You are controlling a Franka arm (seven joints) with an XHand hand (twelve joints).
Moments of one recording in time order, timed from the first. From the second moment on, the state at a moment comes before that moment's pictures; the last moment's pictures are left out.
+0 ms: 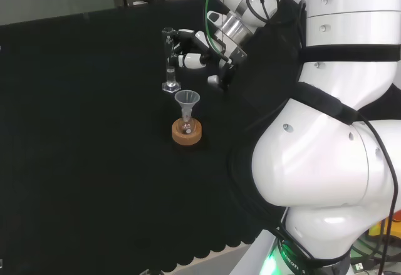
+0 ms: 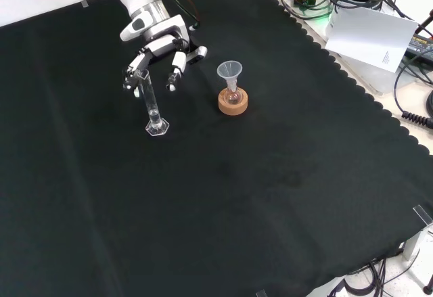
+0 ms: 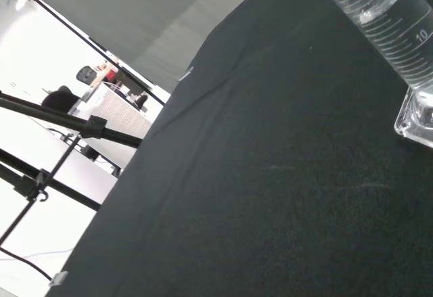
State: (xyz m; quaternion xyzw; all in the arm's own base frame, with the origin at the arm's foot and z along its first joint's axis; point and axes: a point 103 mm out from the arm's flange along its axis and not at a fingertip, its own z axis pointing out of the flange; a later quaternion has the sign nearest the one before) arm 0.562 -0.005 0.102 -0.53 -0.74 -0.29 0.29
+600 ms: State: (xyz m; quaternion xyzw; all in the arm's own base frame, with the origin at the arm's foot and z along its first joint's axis) arm 0.572 0.000 0.081 -0.52 -0.72 -0.33 0.32
